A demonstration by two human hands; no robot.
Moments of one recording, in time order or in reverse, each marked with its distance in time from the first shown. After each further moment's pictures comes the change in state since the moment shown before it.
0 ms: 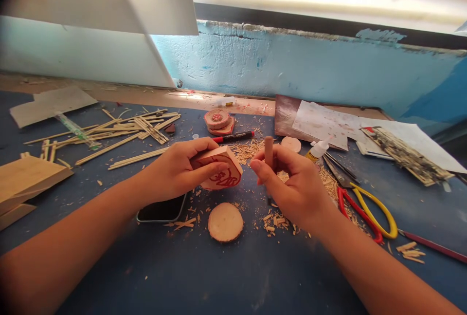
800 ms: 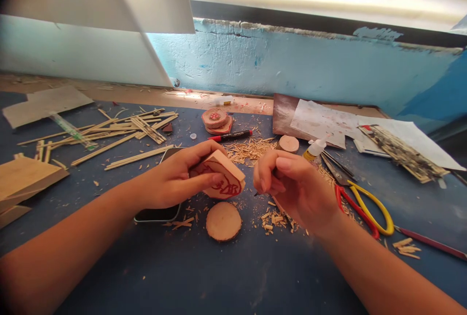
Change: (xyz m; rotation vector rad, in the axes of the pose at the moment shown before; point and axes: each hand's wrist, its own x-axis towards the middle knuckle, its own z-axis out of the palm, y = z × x) left_hand -0.005 0.000 0.007 -0.354 -0.187 0.044; right_hand 0.003 -0.010 -0.012 0.614 -0.375 0.096
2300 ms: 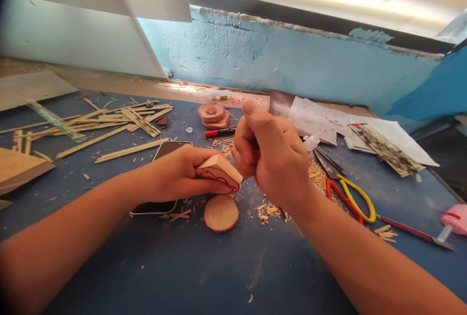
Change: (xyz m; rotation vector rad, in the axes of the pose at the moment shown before) left_hand 0.004 -0.001 0.001 0.011 -0.202 -0.039; right_hand 0.048 -0.025 0.058 -0.082 0.180 -0.151
